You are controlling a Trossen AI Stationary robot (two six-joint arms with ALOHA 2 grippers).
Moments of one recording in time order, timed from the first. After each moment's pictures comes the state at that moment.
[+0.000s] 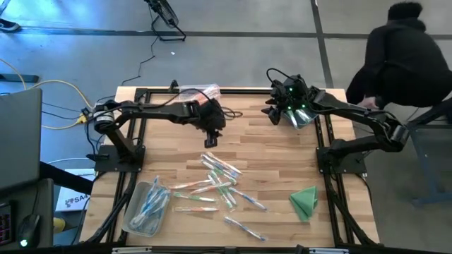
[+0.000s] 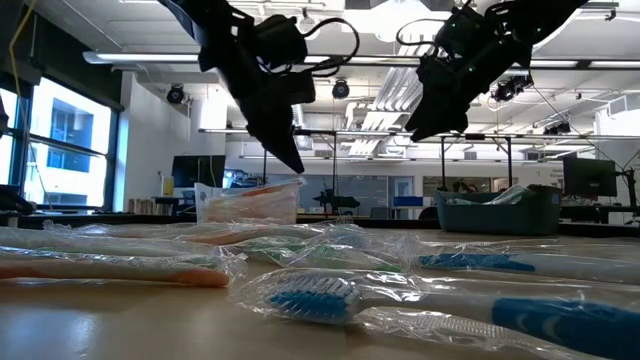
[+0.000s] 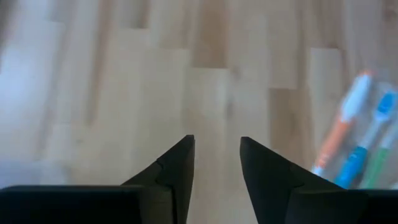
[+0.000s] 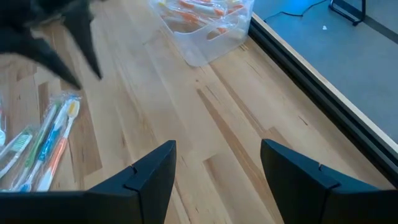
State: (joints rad) left arm 0.30 1.66 1.17 -0.41 0.12 0.21; right arm -0.66 1.25 0.85 -0.30 -0.26 0.00
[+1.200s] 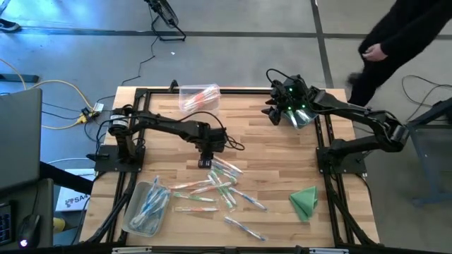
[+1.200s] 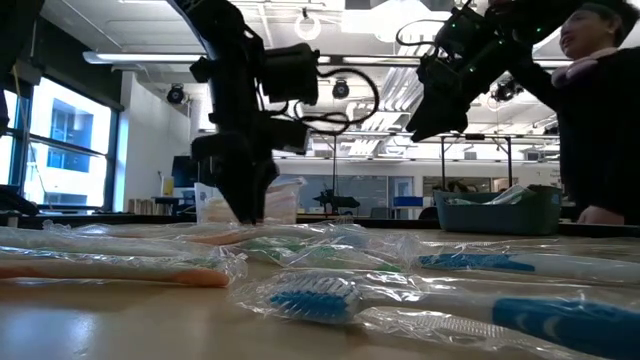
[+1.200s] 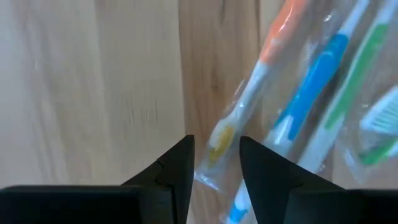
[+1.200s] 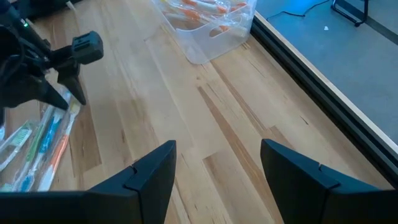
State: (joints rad) left arm 0.11 1.82 1.17 -0.62 0.04 0.15; right arm -0.66 1.25 0.85 -0.30 -0.26 -0.02
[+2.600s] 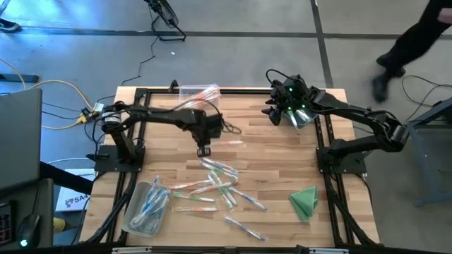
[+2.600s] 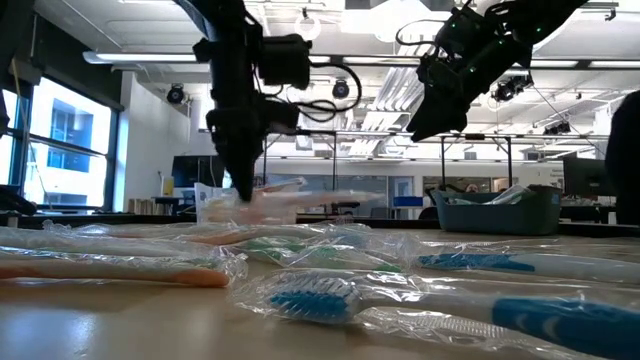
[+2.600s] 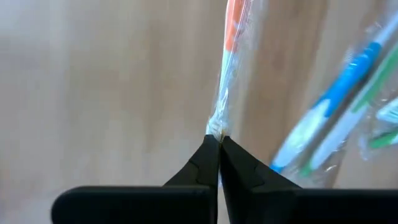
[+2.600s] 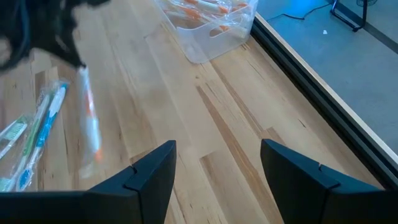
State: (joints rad) left arm 0.21 1.74 1.23 -0.79 0.01 0.05; right arm -0.66 1.25 0.85 -0.30 -0.26 -0.06
